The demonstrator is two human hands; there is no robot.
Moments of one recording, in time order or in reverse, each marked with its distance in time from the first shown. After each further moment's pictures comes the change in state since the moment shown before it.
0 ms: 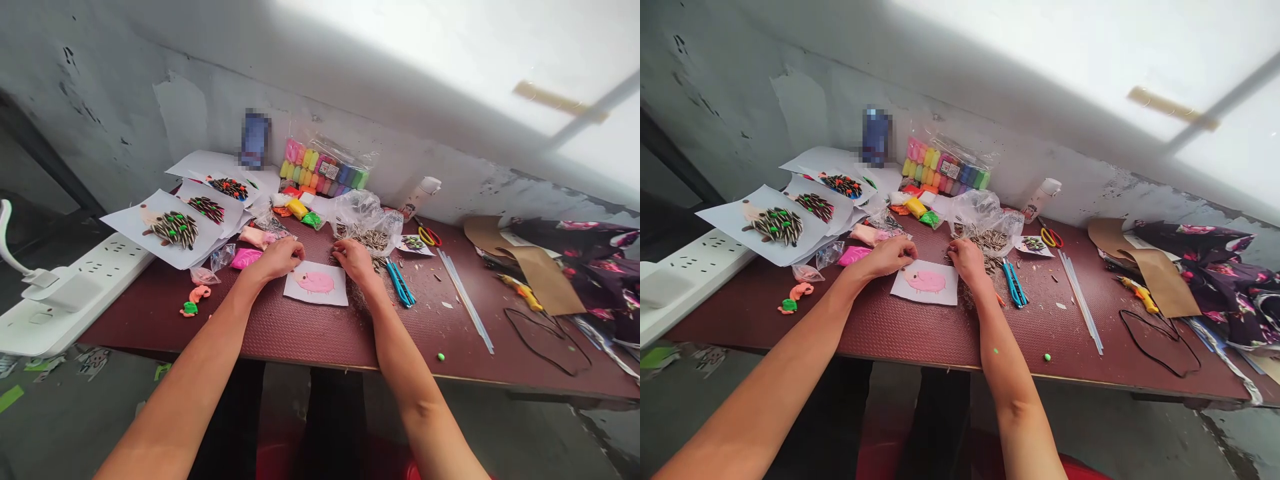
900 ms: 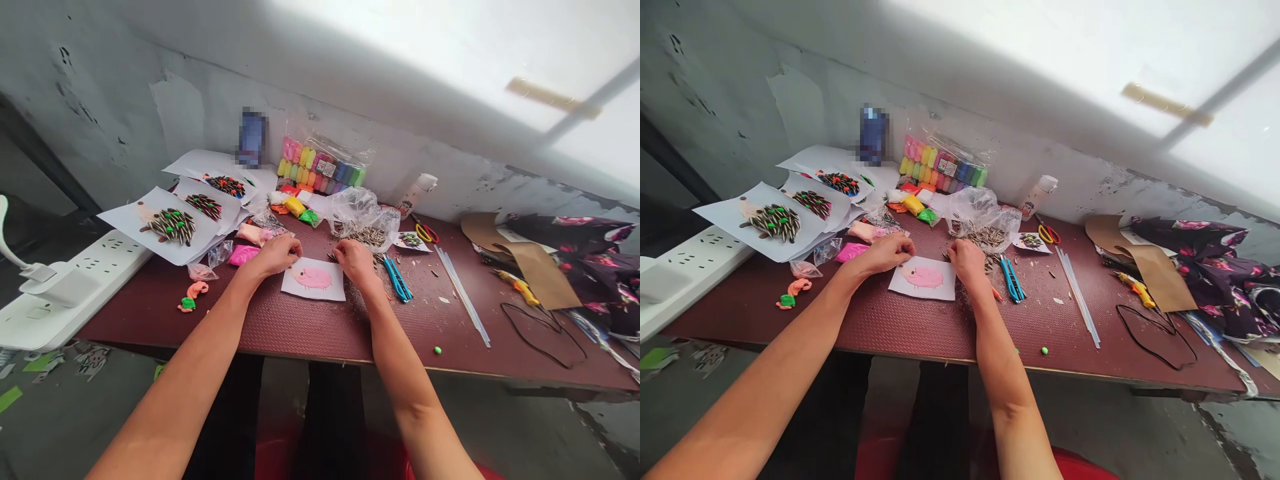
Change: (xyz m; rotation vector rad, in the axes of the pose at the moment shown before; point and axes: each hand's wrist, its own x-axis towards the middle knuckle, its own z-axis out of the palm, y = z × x) left_hand -0.002 0.003 -0.001 0.032 0.009 -0.013; right_hand -0.020 -0.018 -0.013 -0.145 -0.019 0.087
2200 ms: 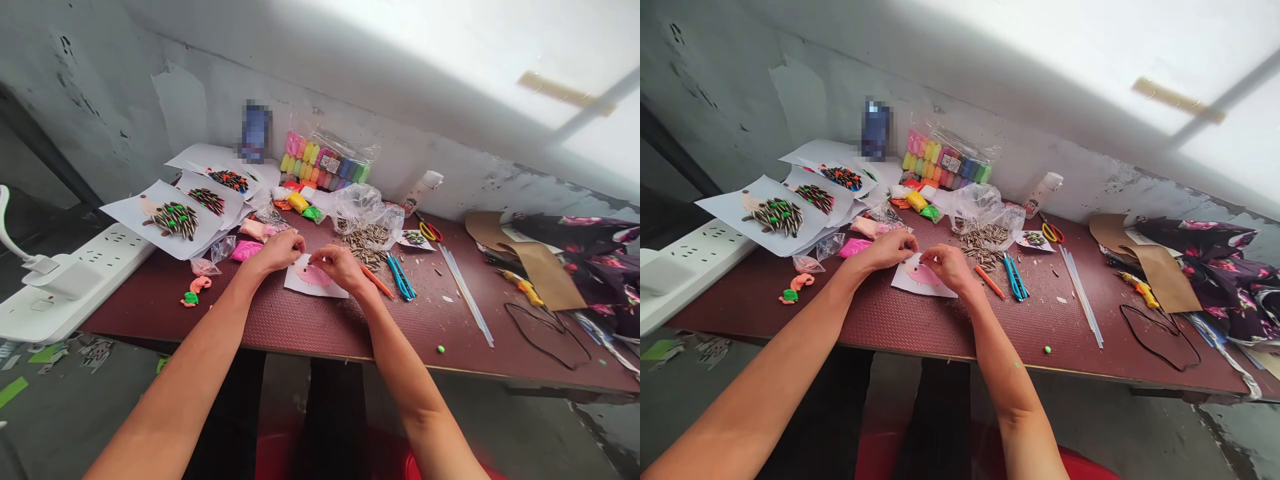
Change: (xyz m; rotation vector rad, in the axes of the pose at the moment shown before) left_hand 0.000 0.000 0.000 -0.024 0.000 0.016; right_hand -0.012 -0.024 0.012 0.531 -0.054 -0.378
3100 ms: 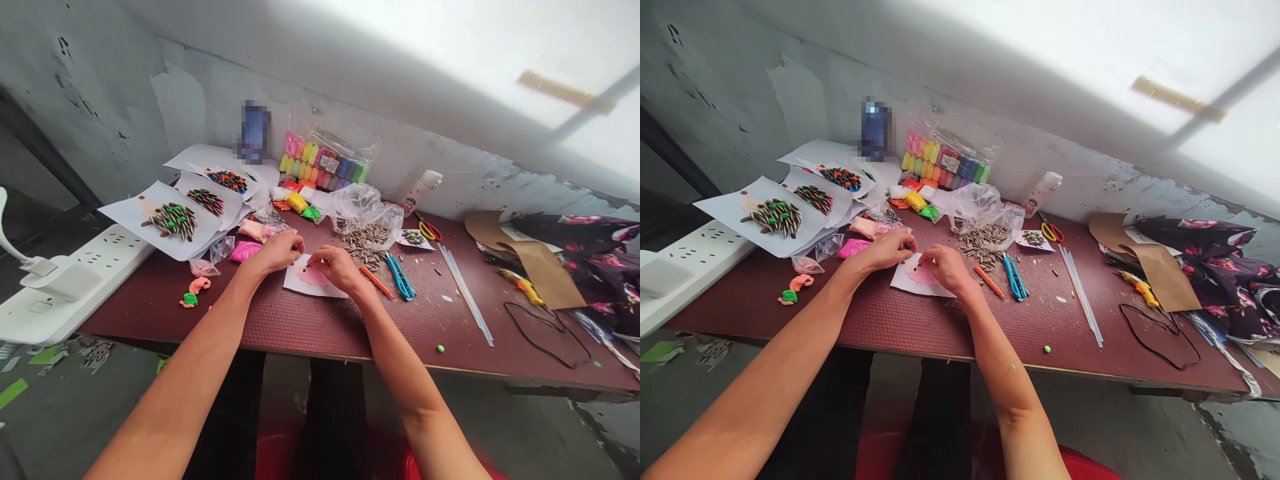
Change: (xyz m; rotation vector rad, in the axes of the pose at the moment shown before) left_hand 0.000 -0.001 0.001 -0.023 -0.011 0.001; right_hand 0.000 0.000 0.002 -0.109 -0.069 -0.004
